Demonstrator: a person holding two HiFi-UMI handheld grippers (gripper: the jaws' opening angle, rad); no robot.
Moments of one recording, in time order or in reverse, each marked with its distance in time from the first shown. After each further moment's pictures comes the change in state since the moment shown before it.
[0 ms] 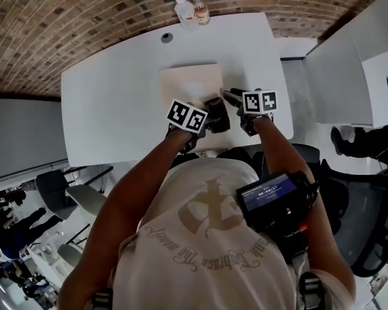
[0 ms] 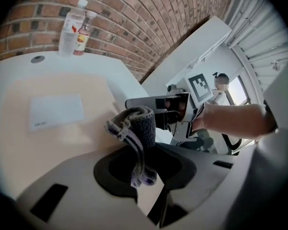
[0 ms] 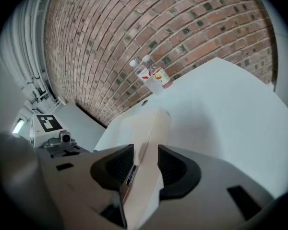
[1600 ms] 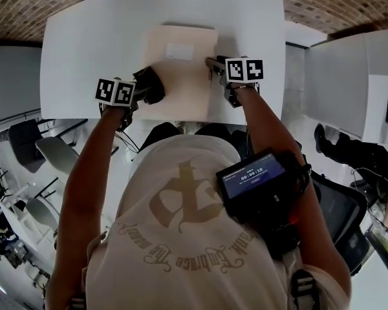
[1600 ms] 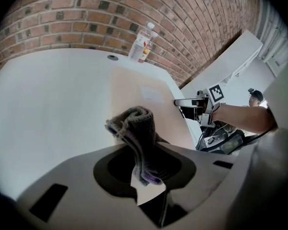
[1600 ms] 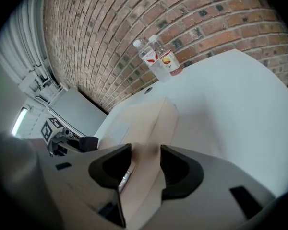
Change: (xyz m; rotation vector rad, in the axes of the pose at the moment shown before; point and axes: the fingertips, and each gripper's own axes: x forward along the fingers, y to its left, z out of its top) left arm -0.117 0.108 -0.085 -0.279 -0.088 0.309; right arm 0.039 0.002 -0.004 -0.104 0.157 0.022
